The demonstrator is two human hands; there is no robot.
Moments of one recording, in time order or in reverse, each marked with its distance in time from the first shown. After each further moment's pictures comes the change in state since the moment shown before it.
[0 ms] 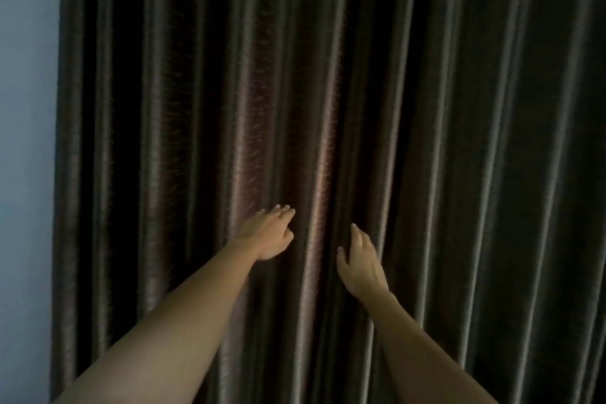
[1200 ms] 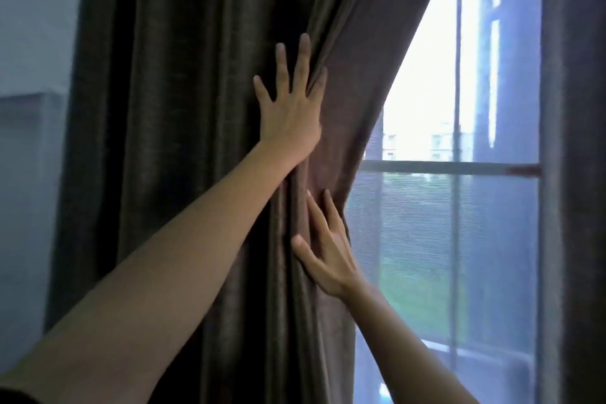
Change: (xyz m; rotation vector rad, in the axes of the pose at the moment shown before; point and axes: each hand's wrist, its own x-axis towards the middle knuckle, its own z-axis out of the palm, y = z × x) left_hand 0.262 -0.053 -0.135 0.833 0.872 -0.423; right_hand 0.295 -0.046 0.102 0.497 -0.075 -0.743
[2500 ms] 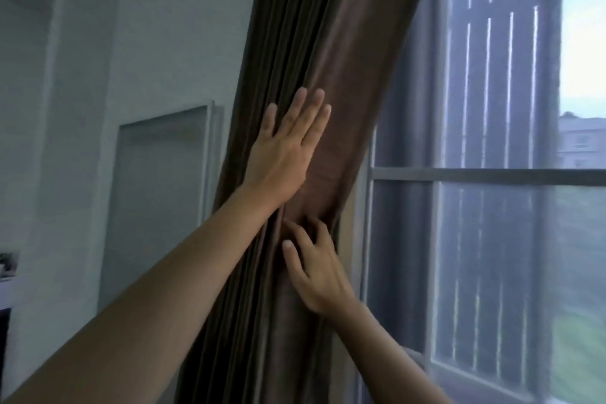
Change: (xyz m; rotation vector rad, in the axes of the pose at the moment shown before) left_hand -0.087 -0.381 0.131 0.286 0.077 0.222; right_hand 0.167 -0.145 0.346 0.182 -0.089 -0.132
